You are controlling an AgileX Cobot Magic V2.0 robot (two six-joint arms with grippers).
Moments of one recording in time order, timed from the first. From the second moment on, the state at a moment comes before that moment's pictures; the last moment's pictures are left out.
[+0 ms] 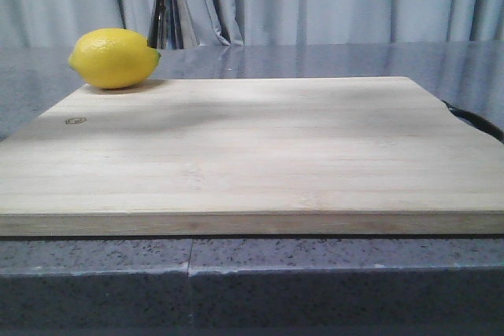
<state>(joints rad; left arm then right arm) -0.25 1.61 -0.97 -1.76 1.16 2.16 0.68 1.37 -1.27 -0.43 0.32 0.00</state>
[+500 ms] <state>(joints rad) -0.25 1.61 -0.97 -1.76 1.16 2.16 0.77 1.44 -1.32 -0.77 0.36 0.00</state>
